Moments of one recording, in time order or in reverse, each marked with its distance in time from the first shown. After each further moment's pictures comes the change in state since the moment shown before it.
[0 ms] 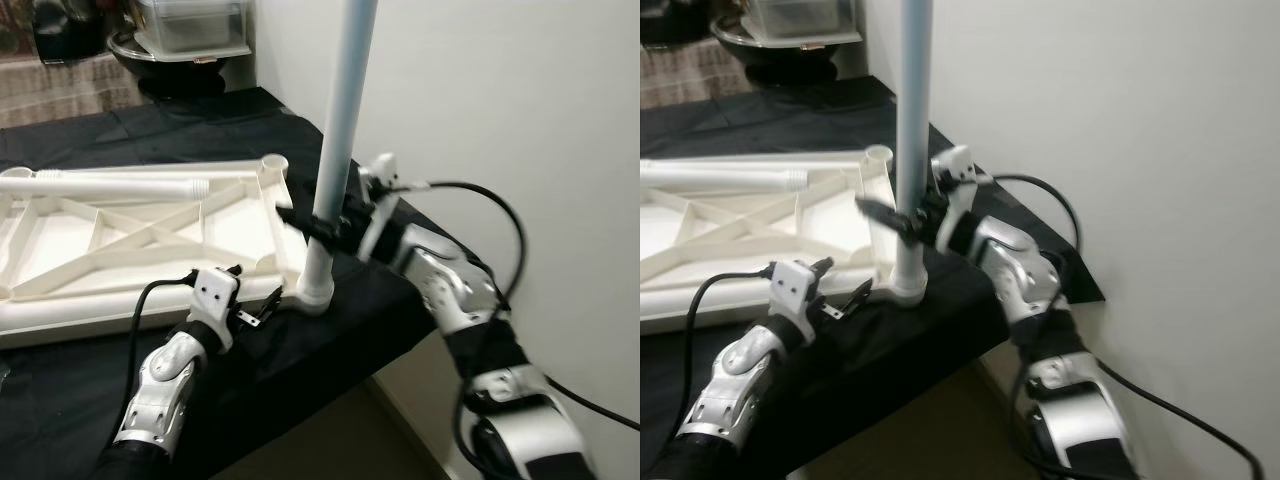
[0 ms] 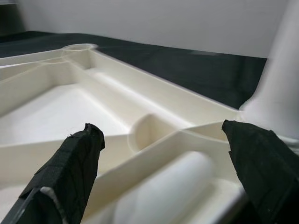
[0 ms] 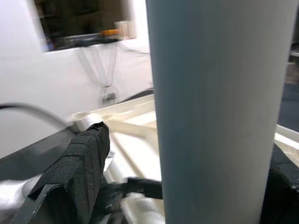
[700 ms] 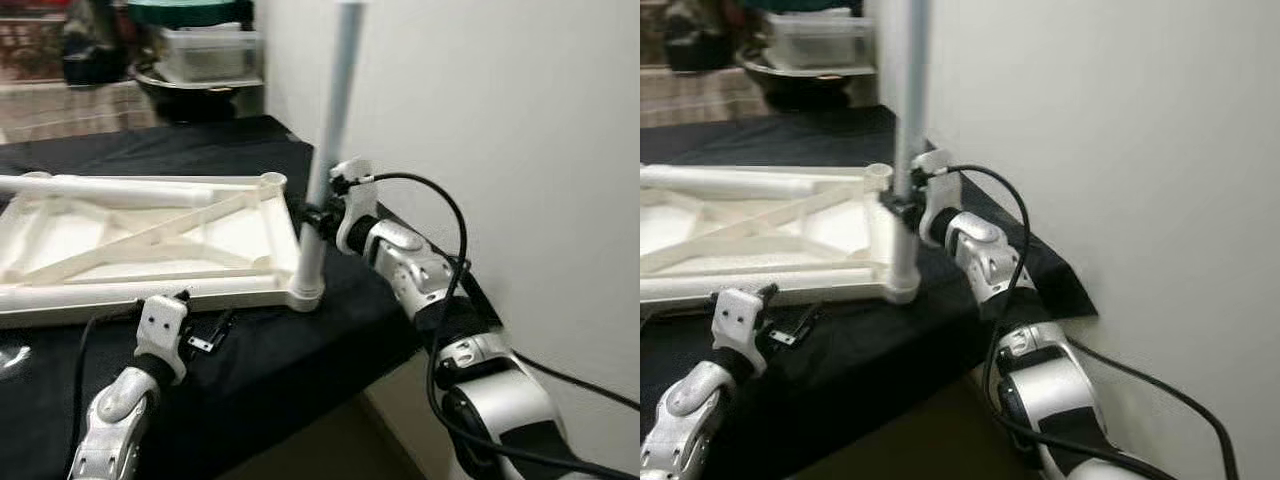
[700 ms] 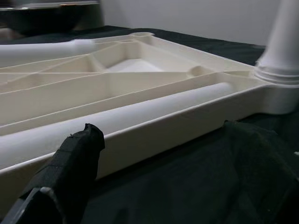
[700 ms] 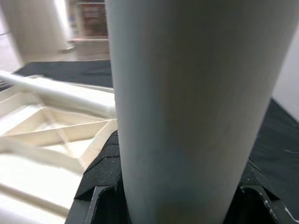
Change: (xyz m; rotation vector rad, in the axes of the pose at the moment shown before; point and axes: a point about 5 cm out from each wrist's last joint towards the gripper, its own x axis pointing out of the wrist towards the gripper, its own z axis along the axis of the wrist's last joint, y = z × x) left arm -0.039 0.025 -0.011 0.012 0.057 0.152; right arm 0.004 -0.058 -0.023 0.029 0.131 -0.878
